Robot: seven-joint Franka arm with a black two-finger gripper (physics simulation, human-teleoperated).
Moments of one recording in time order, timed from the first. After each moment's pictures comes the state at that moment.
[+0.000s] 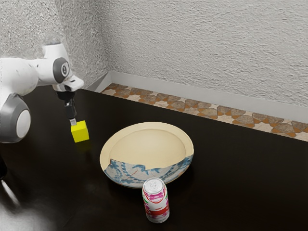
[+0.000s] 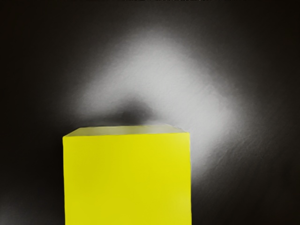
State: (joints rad) arm 0.12 0.69 0.35 -1.34 -0.26 1.88 1.31
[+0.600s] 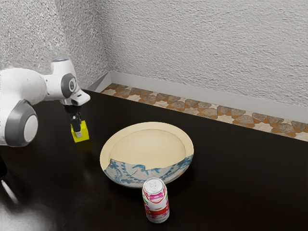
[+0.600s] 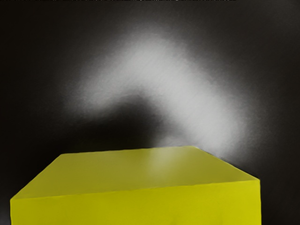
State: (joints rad) arm 0.14 0.78 0.30 -1.35 -0.26 1.97 1.32
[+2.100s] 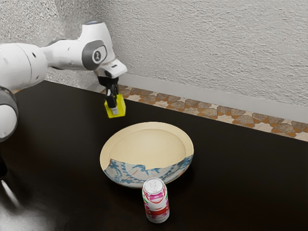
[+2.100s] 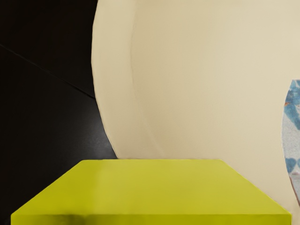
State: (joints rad) arm 0.09 0.49 -0.02 -1.40 -0.05 1.90 1.14
